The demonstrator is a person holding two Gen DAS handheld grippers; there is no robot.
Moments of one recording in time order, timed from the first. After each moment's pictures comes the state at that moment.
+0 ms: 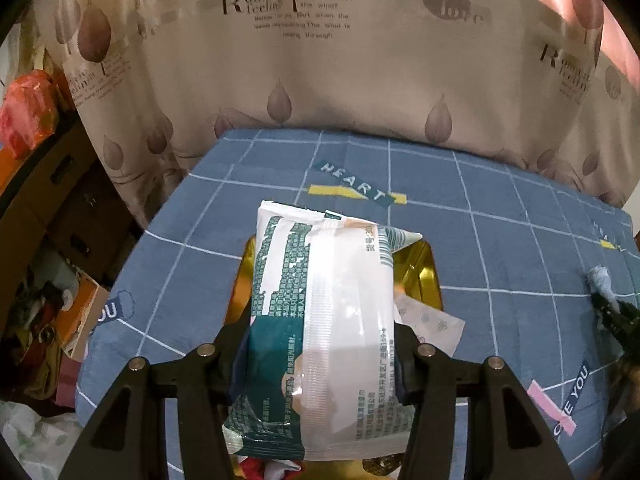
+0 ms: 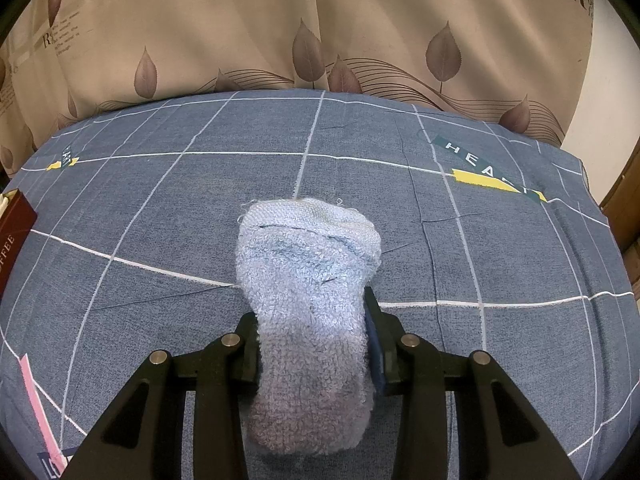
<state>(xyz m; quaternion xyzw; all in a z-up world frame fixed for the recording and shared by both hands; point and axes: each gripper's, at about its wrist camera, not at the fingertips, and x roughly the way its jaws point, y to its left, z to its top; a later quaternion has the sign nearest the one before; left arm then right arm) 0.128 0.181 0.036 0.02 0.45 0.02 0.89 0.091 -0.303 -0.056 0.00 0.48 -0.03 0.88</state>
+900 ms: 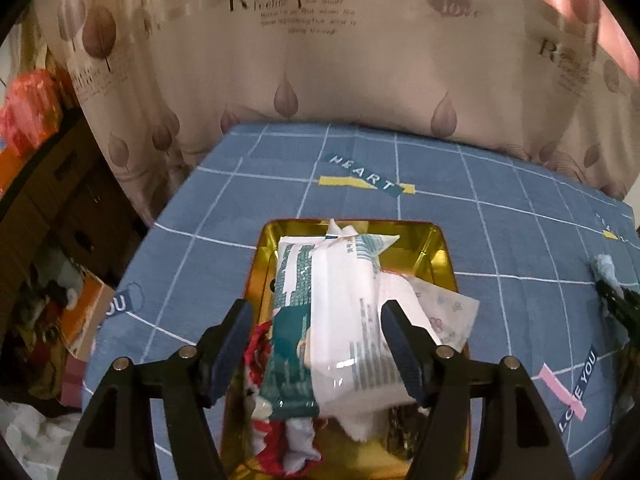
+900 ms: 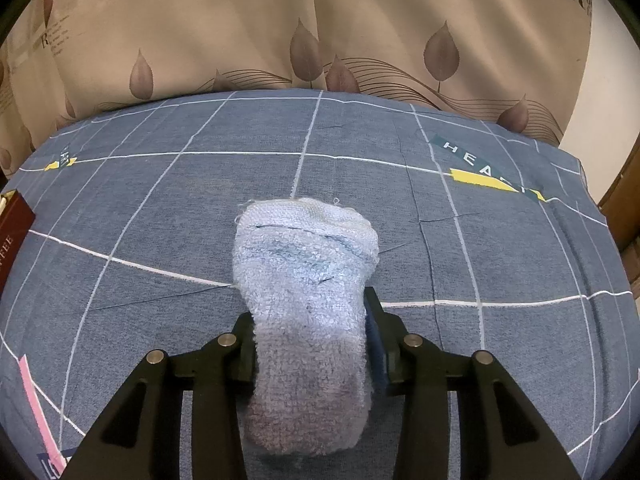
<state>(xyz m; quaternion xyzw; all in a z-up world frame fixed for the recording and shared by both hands) 0.112 0.192 0.038 0.03 0.45 0.02 0.89 0.091 -0.306 -0.057 0.00 0.48 -0.04 0.88</state>
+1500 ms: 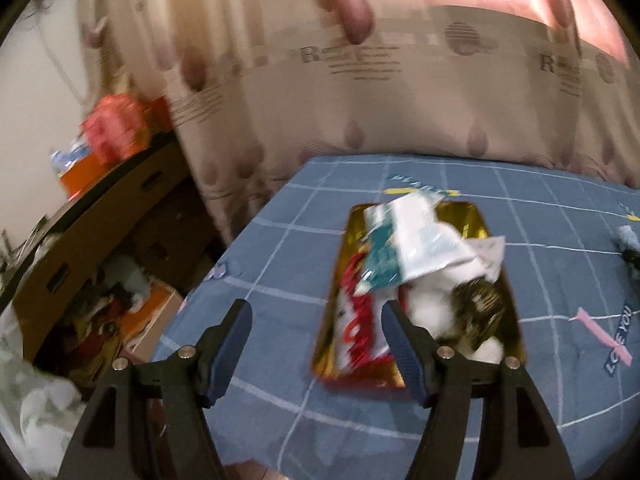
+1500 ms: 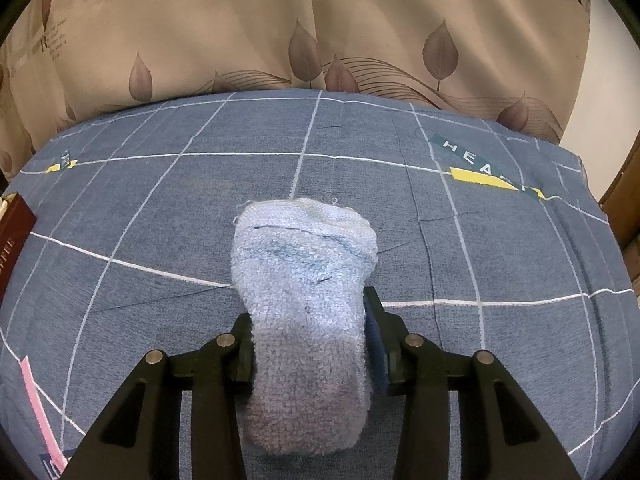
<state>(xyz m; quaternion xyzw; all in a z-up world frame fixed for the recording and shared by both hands) -0.021 0.216 0.035 0.06 0.34 0.14 0.93 0.091 -0.308 -0.056 0.01 0.48 -0.04 0.88</state>
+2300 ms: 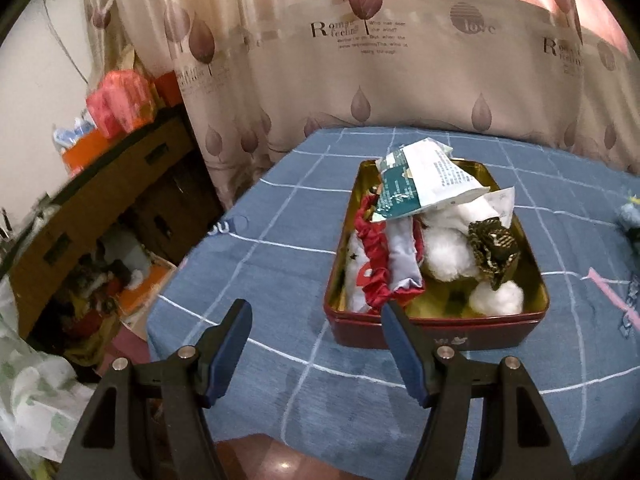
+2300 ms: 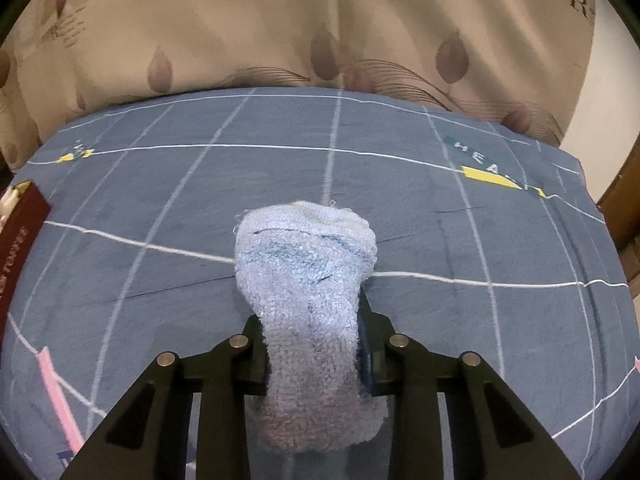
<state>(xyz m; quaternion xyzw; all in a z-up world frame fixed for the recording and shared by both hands) -0.045 0.227 0.003 0.05 0.37 0.13 0.92 0.077 -0.276 -0.044 0.00 0.49 -0.03 0.87</state>
